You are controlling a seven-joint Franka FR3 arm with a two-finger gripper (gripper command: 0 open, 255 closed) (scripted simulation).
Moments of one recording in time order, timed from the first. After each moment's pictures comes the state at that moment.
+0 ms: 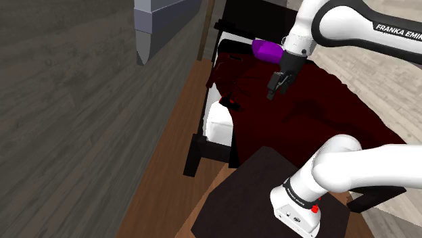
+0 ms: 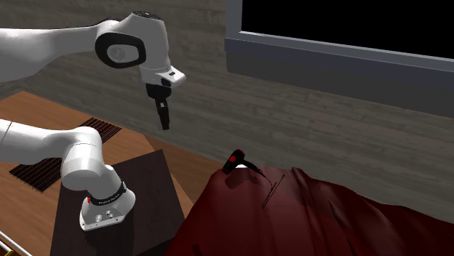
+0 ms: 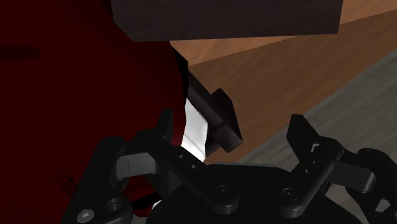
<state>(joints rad) -0.01 -0.79 -0.02 -2.43 -0.03 1.55 0.06</state>
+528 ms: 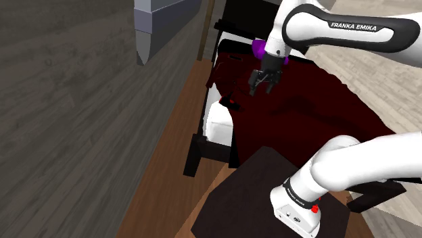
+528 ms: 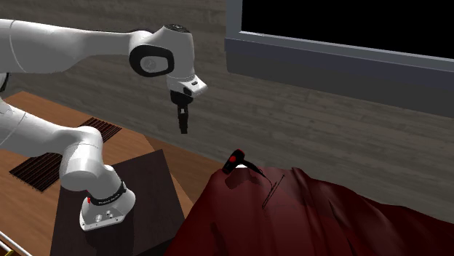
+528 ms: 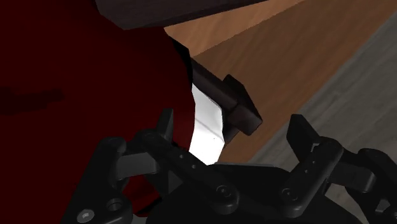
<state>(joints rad) -0.06 -0.58 -0.01 -2.38 -0.01 1.71 0.21</state>
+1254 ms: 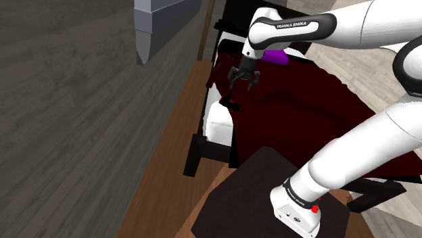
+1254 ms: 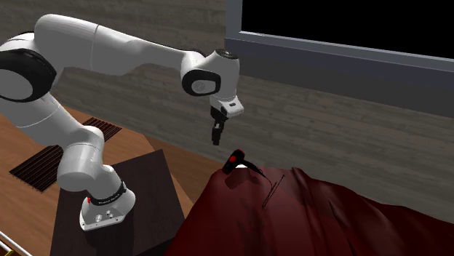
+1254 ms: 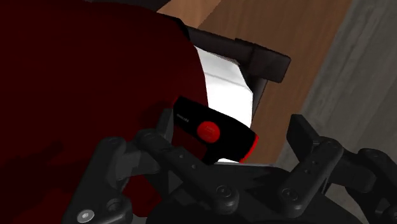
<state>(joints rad) -0.15 -0.16 -0.04 -2.17 0.03 1.92 0.45</state>
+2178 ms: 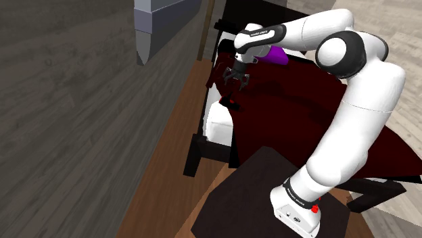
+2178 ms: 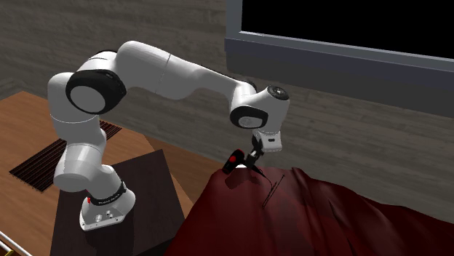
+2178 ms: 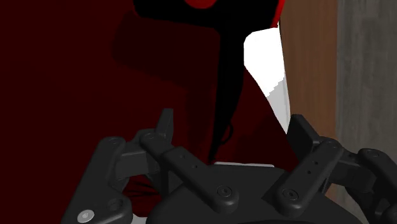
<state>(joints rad) -0.24 0.32 -0.13 -1.78 0.11 2.00 0.68</state>
